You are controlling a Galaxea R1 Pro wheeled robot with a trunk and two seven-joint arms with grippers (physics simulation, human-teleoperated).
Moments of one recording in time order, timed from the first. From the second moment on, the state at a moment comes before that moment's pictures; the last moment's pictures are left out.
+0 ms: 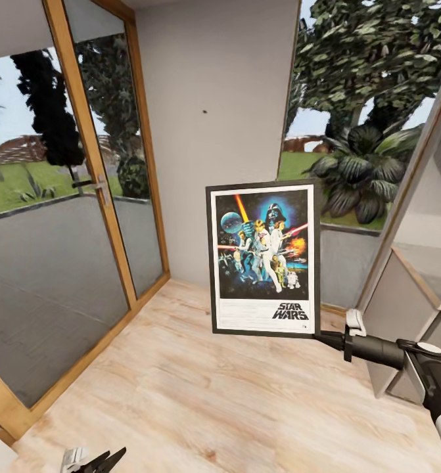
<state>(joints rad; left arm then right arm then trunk) -0.39 0.29 0.47 -0.03 0.13 -0.18 -1.18 -0.63 -0.35 -0.28 -0.78 -0.01 0.19 1.45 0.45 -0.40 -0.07</state>
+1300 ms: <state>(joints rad) -0.37 0.29 0.47 -0.03 0.13 -0.19 -1.20 -0.65 -0.33 -0.30 -0.84 -0.01 0.27 1.38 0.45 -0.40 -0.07</state>
